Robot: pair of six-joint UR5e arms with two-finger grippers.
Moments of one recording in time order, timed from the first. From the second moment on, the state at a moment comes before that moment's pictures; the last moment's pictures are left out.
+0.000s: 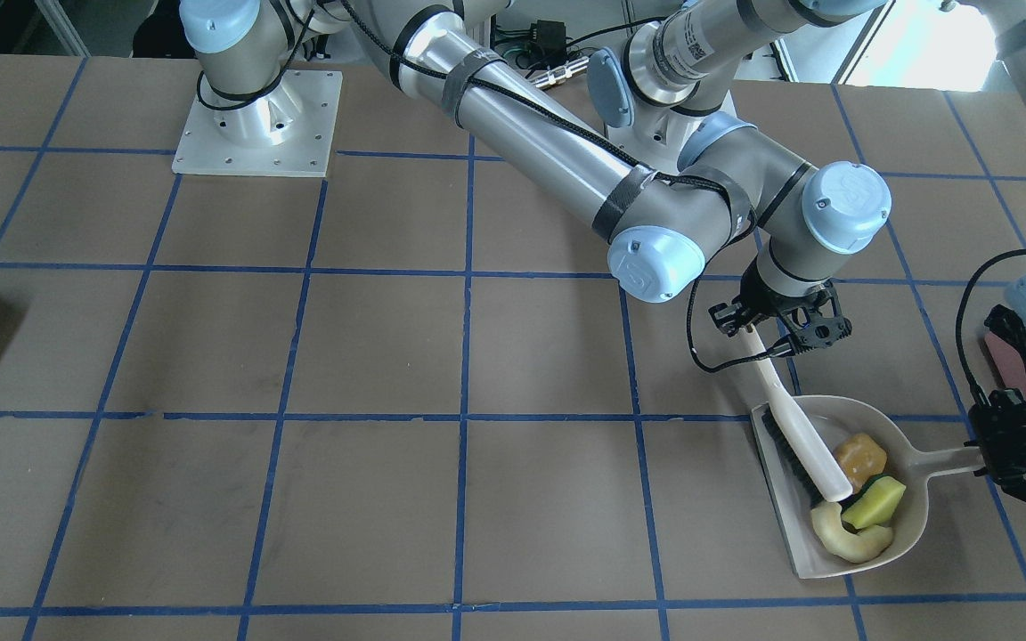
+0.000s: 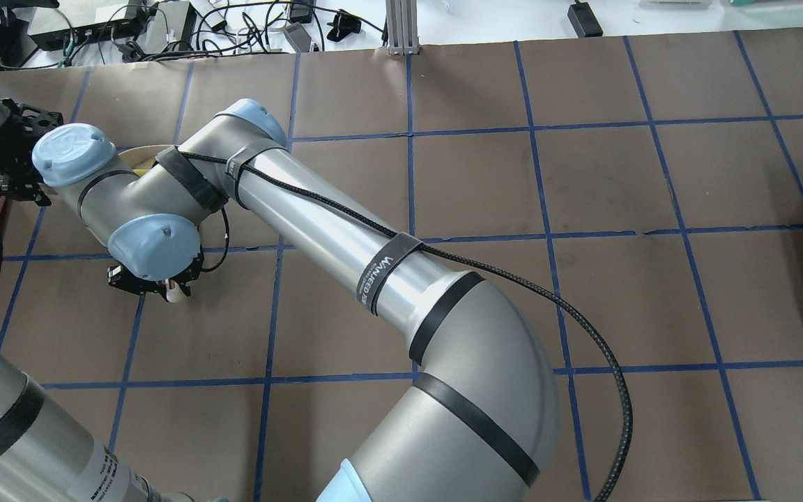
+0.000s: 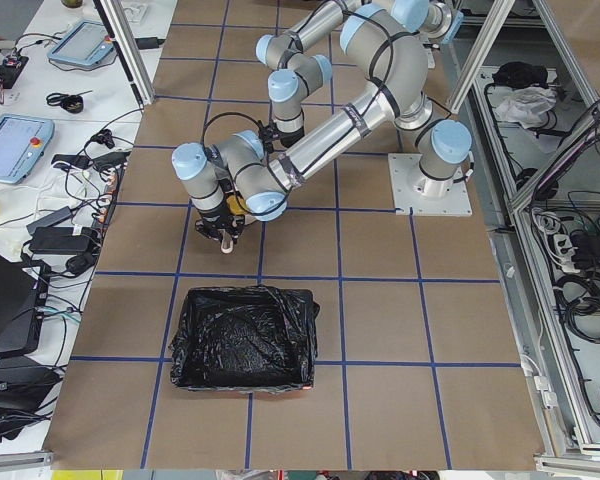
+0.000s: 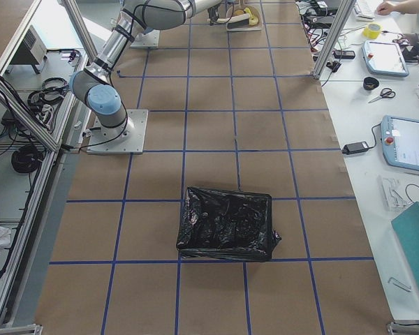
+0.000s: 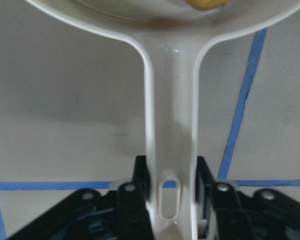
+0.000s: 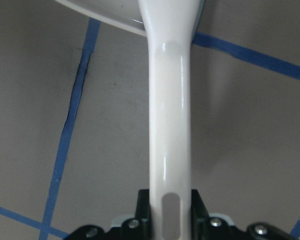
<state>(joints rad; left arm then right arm) -1.05 -2.19 -1.37 -1.21 1.76 2.01 2.40 -0.52 0.61 -1.62 -1.42 0.51</state>
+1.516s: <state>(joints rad) -0.82 -2.11 -1.21 -1.30 1.66 2.06 2.24 -1.33 1.85 -2.00 -1.55 0.60</state>
